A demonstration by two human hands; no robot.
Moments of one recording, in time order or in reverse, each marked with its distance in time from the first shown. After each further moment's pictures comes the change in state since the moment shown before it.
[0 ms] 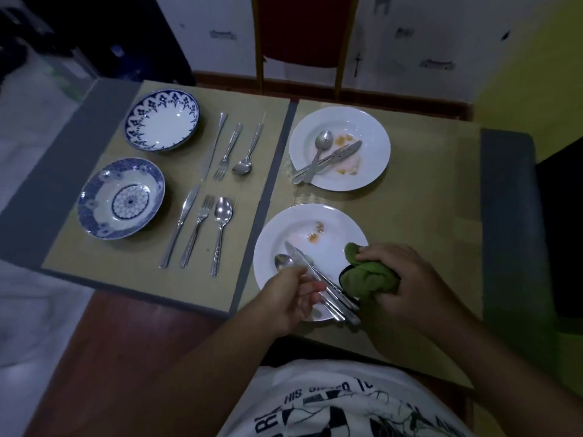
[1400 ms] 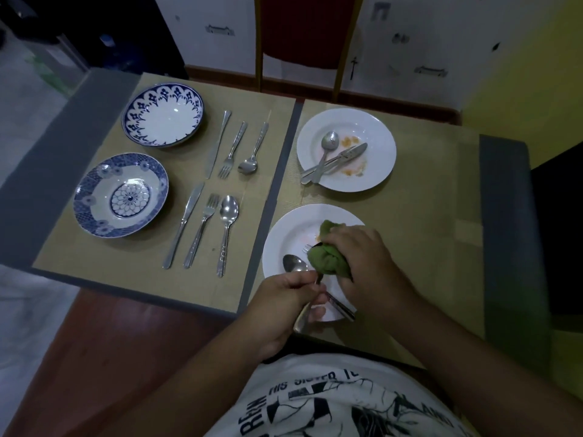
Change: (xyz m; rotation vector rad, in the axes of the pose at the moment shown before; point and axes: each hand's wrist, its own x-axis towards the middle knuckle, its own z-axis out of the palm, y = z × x) left_hand -0.039 -0.004 -0.034 0.043 -0.230 0.288; right_hand 0.046 -0.049 0.048 -0.243 -0.042 -0.033
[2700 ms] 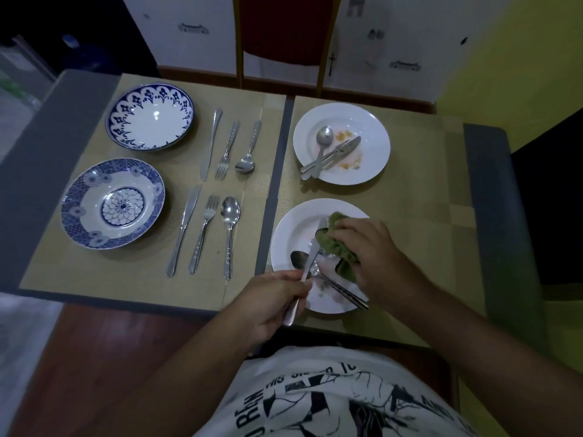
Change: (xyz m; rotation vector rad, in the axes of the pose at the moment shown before) left_hand 0.007 0.020 -0.047 0.101 0.020 -0.162; right_hand -0.003 -0.022 0.006 -0.106 0.034 0.007
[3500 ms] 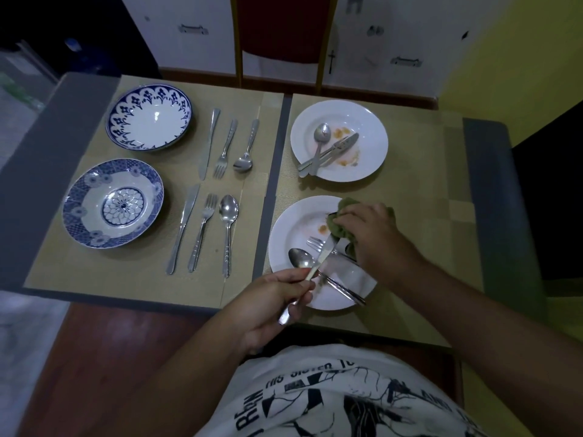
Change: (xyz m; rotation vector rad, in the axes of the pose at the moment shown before) left_hand -0.007 -0.006 0.000 -0.119 -0.159 -0.041; right_hand 0.018 0.031 0.006 -0.167 -0.014 0.081
